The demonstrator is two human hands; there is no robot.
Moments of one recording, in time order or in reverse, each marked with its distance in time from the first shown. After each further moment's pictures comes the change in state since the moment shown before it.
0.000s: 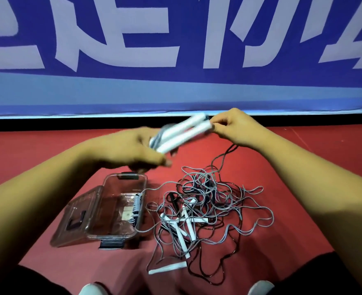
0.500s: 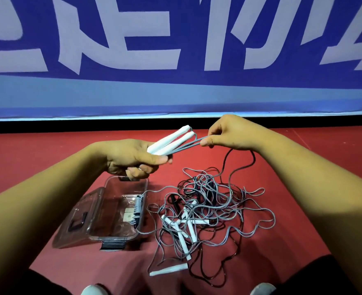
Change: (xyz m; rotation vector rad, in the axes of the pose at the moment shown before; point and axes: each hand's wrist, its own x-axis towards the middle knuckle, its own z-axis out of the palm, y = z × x) left_hand 0.020 -0.049 -0.016 -0.449 -0.209 -0.255; right_hand 0.000 -0.011 -0.003 -0.182 -0.178 0.004
